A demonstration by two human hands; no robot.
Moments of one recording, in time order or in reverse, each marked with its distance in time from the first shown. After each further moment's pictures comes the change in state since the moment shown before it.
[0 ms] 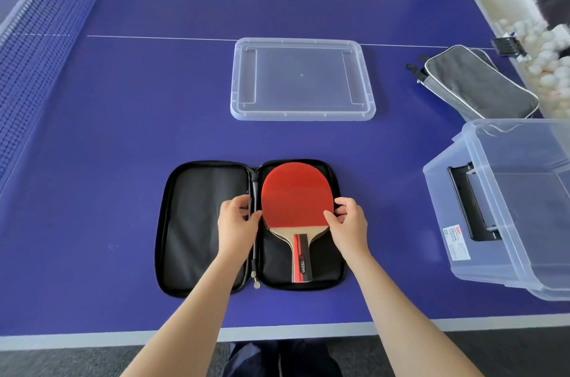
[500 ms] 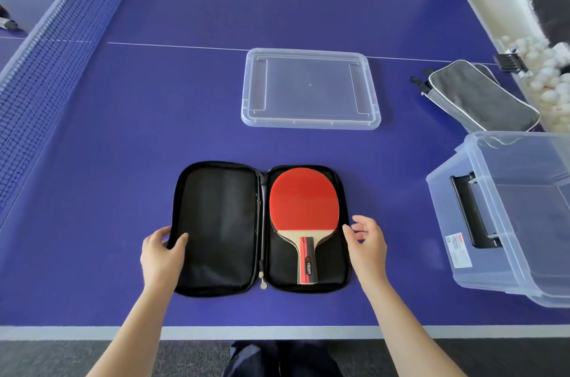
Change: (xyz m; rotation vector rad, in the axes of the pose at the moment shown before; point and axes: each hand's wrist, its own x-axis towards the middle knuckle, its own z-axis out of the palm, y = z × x) left_hand -0.009 -0.078 -0.107 -0.016 0.251 -0.252; right_hand -0.032 0.008 -0.018 0.092 0.118 0.011
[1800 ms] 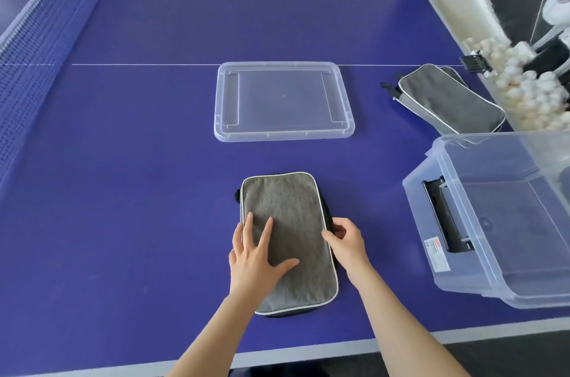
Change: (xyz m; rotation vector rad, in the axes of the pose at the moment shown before) left_hand -0.081 0.062 0.136 0.630 -0.402 0.569; right_hand 0.041 0.000 -0.008 0.084 -0.218 0.204
